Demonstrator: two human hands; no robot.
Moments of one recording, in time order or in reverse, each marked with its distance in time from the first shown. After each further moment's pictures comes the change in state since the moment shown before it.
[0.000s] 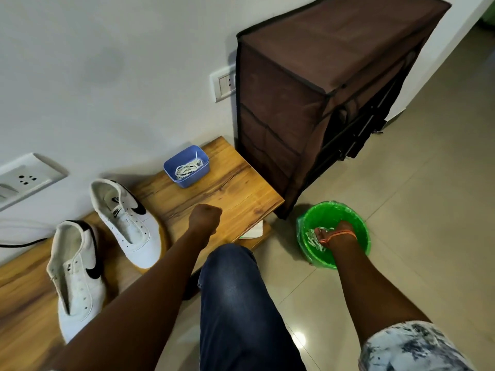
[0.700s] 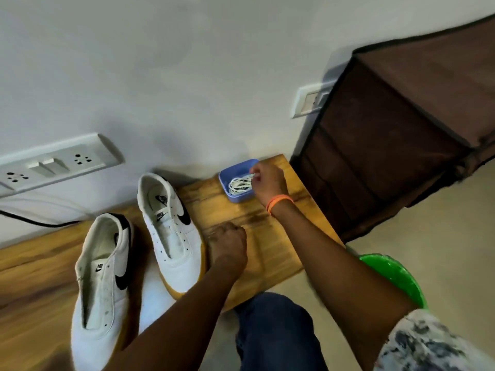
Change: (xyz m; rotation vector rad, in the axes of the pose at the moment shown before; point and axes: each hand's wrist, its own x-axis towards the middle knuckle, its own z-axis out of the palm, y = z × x) left_hand 0.076 -0.051 -0.033 1.160 0.111 0.278; right_hand -0.025 0.091 0.318 -1.225 -0.563 -1.260
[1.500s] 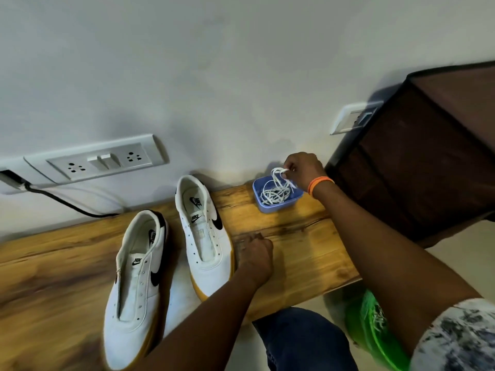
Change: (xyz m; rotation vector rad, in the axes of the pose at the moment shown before) left_hand 0.010 -0.024 0.007 -0.289 0.018 0.143; right_hand 0.071 -0.021 -0.016 -0.391 -0.192 -0.175
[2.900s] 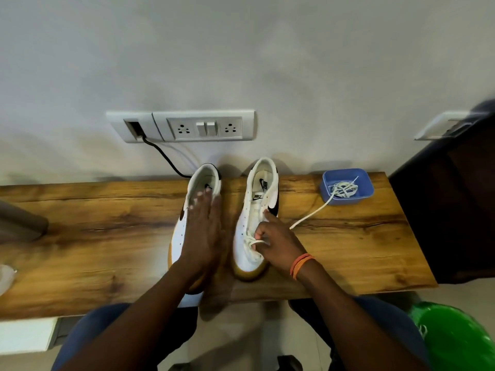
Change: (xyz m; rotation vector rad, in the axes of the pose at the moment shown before) left_hand -0.149 -0.210 -0.028 -0.230 0.633 -0.130; right_hand -0.179 -0.172 0.133 0.339 -0.343 -0.280
